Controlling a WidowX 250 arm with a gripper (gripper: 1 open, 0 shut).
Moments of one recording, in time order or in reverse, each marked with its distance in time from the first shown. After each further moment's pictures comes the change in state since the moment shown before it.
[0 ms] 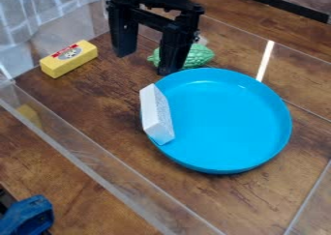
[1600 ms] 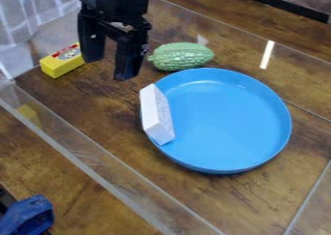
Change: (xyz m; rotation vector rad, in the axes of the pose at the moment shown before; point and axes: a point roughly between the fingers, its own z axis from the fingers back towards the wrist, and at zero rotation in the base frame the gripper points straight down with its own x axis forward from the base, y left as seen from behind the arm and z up) arm 0.000 0.057 -0.031 0.024 0.055 -0.084
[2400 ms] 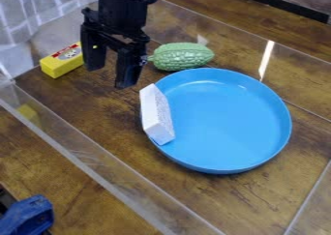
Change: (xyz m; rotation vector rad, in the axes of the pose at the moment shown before) arm 0.014 0.010 -0.024 0.001 0.009 -0.002
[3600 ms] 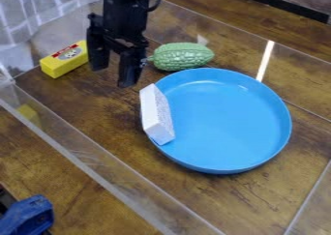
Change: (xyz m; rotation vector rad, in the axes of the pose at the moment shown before) arm 0.021 0.023 -0.015 0.016 -0.022 -0.007
